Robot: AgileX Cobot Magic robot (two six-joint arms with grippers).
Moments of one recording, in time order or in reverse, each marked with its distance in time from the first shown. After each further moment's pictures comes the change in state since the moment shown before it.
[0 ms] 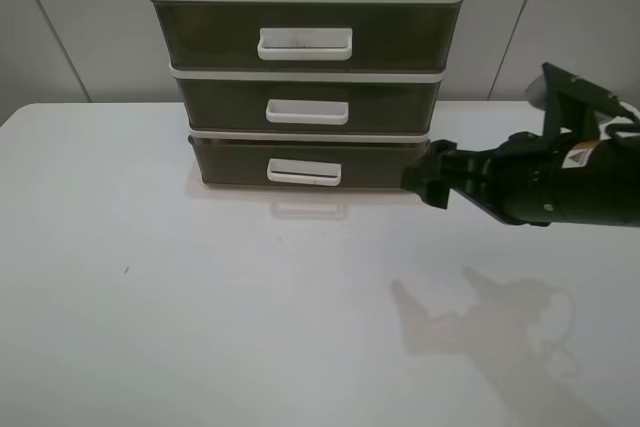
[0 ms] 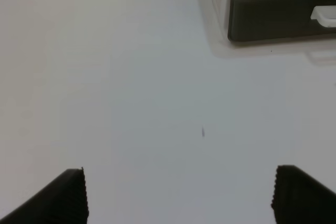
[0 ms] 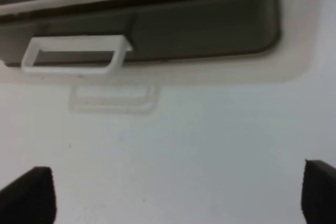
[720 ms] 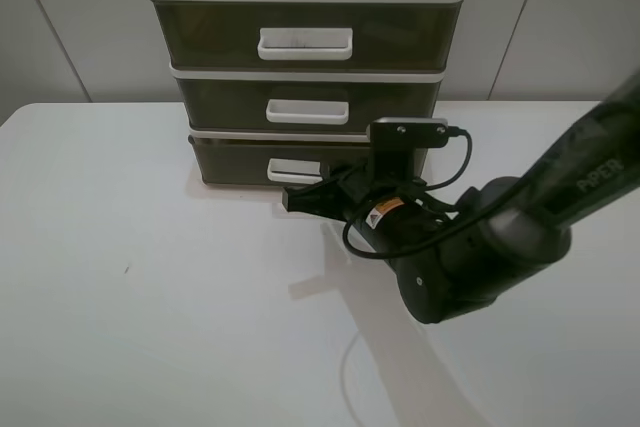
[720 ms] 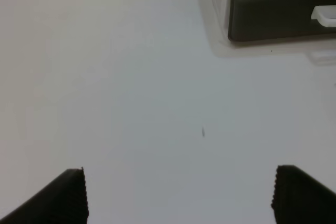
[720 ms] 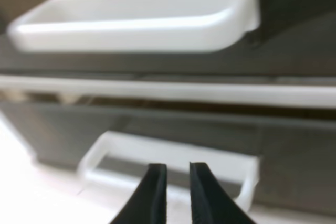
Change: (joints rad) left arm 0.000 0.000 0.000 0.000 0.000 0.000; right arm 0.349 0.754 -0.220 0.101 -1.007 -0.018
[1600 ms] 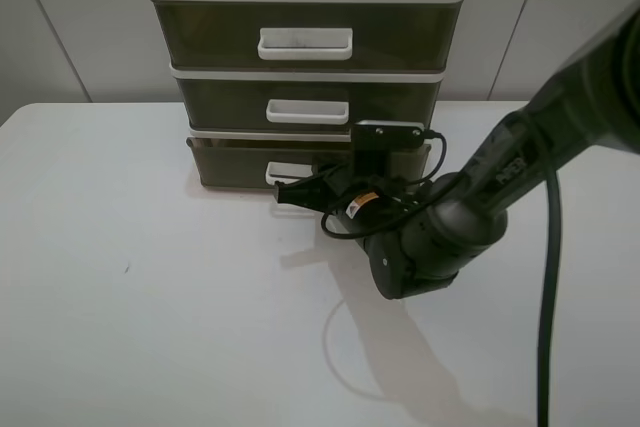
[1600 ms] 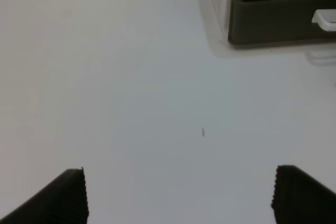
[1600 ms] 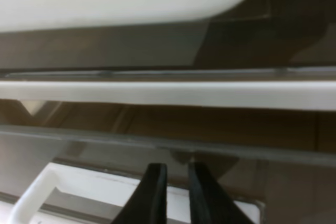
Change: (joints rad) left arm 0.000 0.000 0.000 0.000 0.000 0.000; right arm -0.050 0.147 -0.154 -0.014 0.031 0.009
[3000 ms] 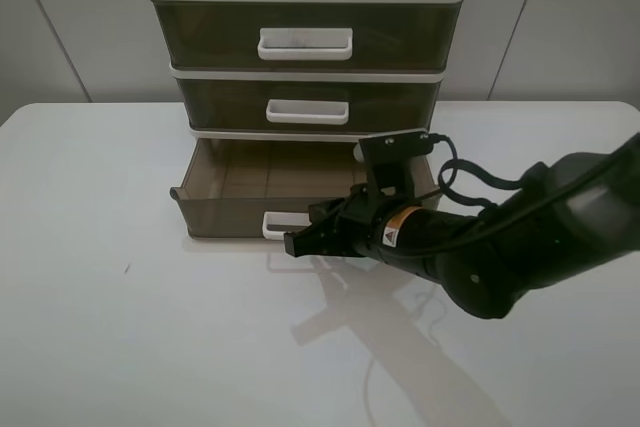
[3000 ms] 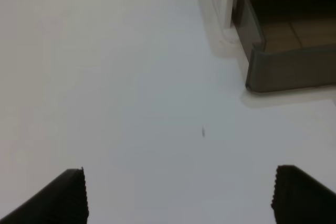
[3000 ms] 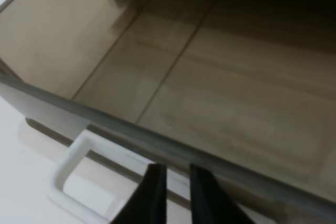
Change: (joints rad) left arm 0.000 0.000 0.000 0.000 0.000 0.000; right arm -0.002 -0.294 0.238 -0.323 0.313 0.104
